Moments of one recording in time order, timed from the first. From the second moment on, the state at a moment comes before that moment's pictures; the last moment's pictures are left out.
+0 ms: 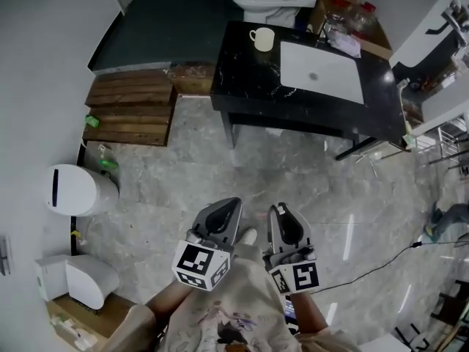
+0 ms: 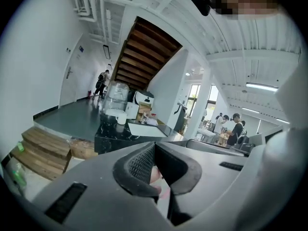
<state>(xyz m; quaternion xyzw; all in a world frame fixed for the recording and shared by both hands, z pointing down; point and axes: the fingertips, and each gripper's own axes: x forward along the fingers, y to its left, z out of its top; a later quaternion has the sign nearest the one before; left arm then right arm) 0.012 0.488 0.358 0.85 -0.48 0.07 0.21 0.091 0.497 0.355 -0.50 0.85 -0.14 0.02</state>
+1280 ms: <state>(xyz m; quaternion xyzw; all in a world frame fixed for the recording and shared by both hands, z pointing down) -0.143 0.275 0.355 0.88 -0.45 0.05 0.14 -0.037 0.288 0.365 -0.57 0.81 -0.12 0.02</state>
